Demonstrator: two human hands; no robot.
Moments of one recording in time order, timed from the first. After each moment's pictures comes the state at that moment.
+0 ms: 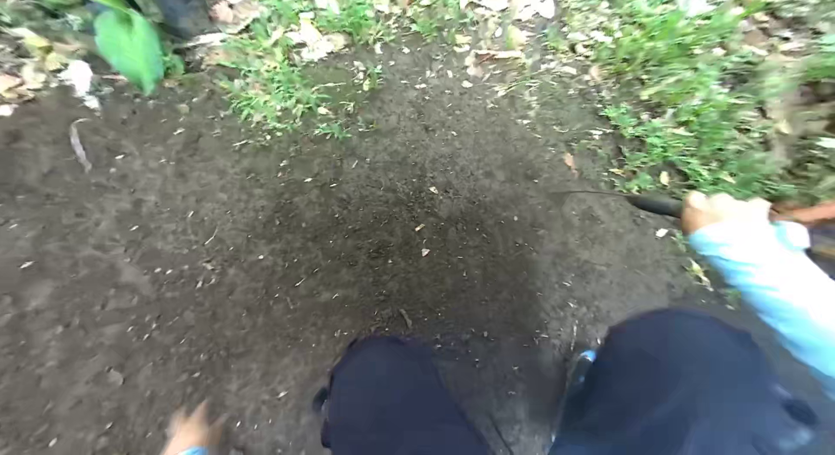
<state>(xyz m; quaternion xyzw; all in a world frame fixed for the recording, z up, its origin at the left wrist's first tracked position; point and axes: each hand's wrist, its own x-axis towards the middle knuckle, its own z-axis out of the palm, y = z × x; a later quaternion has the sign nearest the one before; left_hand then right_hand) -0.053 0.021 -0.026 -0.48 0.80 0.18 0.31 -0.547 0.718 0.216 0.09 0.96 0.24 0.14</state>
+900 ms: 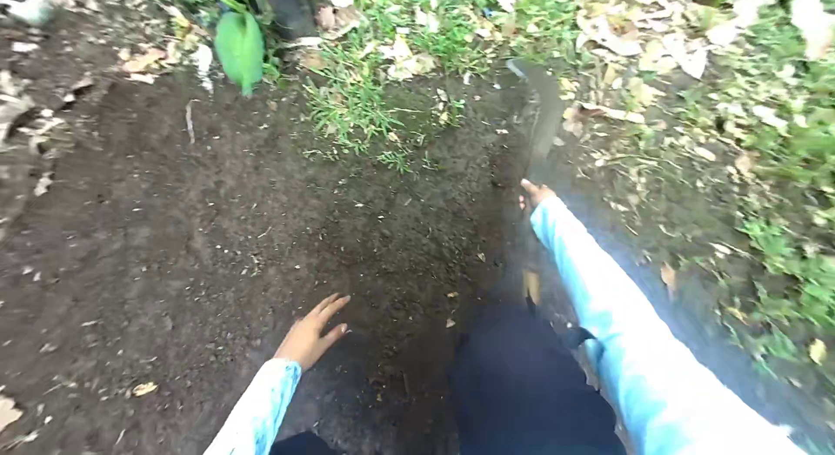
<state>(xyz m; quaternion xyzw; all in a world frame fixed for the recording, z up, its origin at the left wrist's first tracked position) -0.333 0.104 0.036 -0.29 0.84 0.36 0.28 -0.800 0.367 0.010 0.19 0.77 -0.52 0.31</state>
